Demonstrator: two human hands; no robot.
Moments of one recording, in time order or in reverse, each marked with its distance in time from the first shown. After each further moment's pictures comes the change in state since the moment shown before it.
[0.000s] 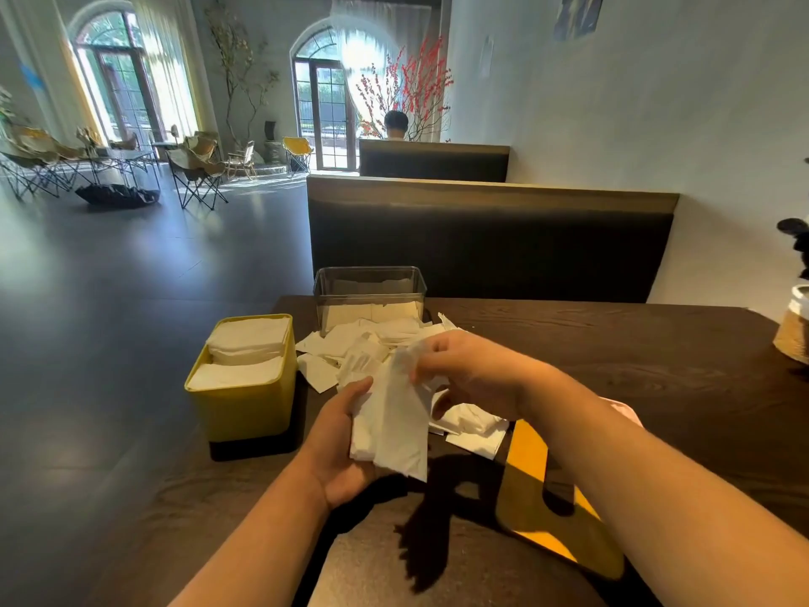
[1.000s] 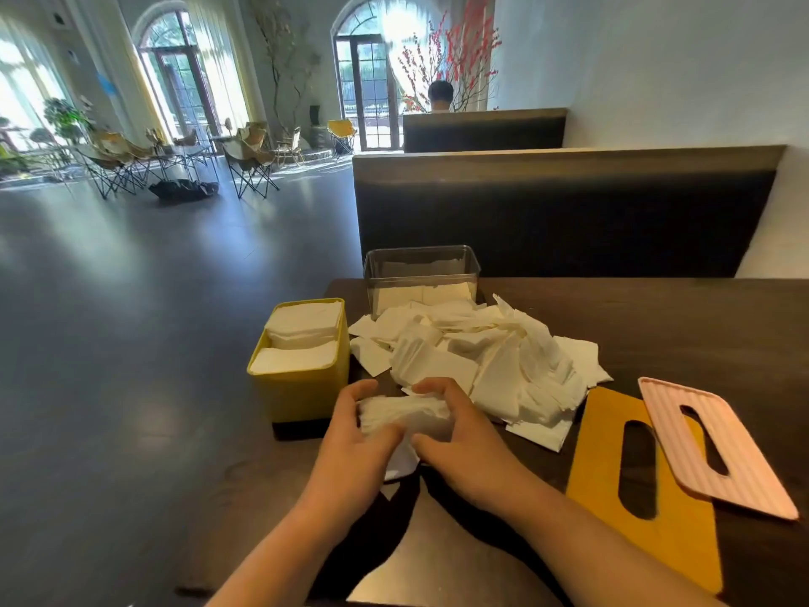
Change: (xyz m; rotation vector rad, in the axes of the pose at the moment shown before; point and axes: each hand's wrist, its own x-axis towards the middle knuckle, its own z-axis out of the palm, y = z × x) left_hand -0.061 -0.003 -0.030 0.905 0.448 0.571; right_hand 0.024 0.088 0.102 0.036 0.260 -0.201
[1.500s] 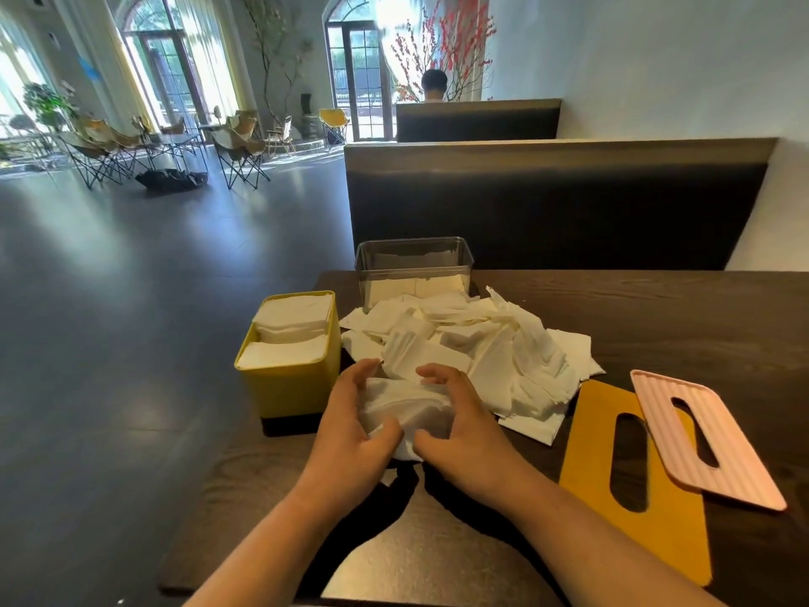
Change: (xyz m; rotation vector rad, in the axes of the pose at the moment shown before) left_hand 0.014 -0.012 0.001 0.186 -0.028 0.196; right_hand -0.002 0.005 -0.011 -0.142 0.035 -0.071
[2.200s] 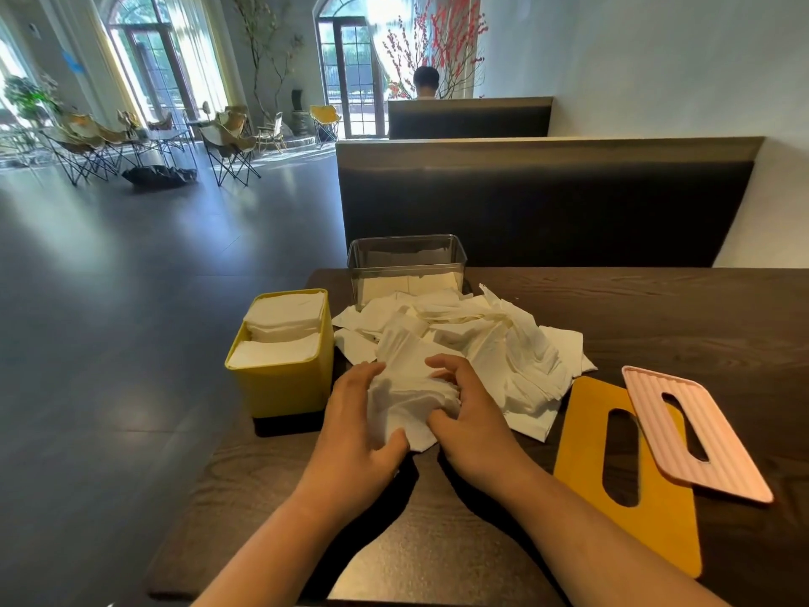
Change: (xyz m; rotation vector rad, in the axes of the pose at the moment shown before) left_hand 0.000 -0.010 0.007 0.204 -0.031 0.144; right_hand 0.008 0.006 -0.003 0.116 0.121 0.067
